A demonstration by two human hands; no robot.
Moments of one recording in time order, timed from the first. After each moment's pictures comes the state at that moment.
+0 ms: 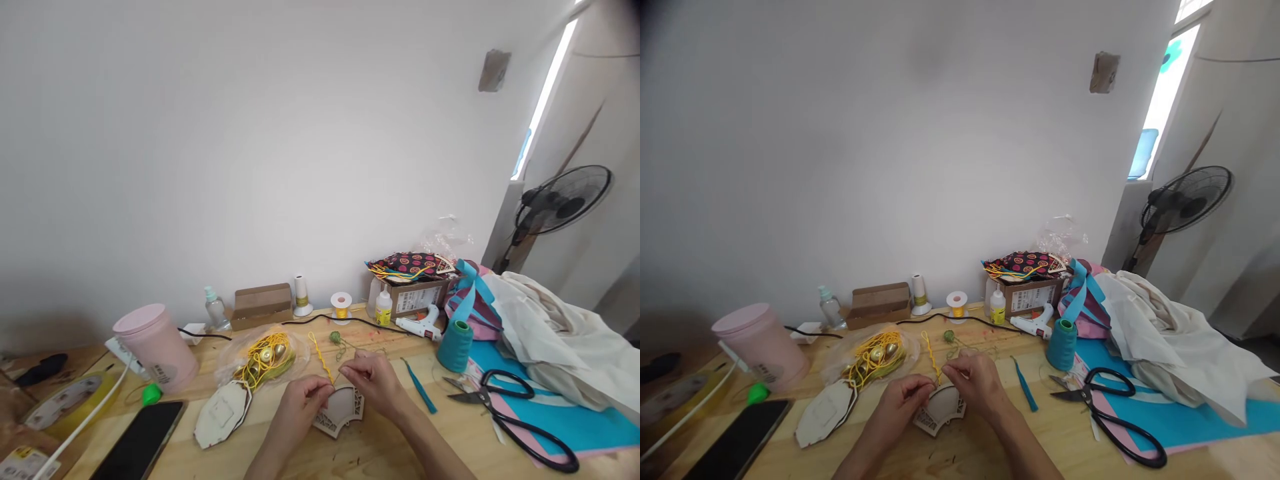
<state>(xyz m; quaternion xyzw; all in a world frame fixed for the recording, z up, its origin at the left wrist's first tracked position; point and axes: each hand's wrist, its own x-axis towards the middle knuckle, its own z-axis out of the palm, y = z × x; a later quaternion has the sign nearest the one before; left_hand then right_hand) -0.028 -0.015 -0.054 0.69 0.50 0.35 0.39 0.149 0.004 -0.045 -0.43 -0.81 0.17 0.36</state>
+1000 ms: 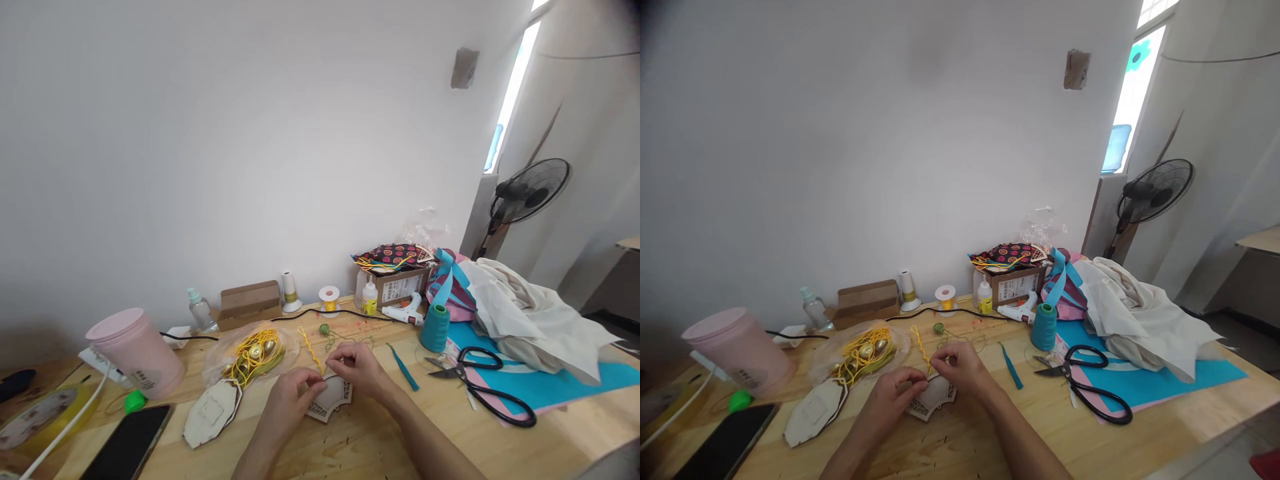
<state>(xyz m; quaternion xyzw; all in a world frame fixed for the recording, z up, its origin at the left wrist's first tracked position) -0.027 -0.021 -0.039 0.76 0.51 0.27 0.30 0.142 0.007 -0.052 -0.42 -0.71 0.35 0.45</state>
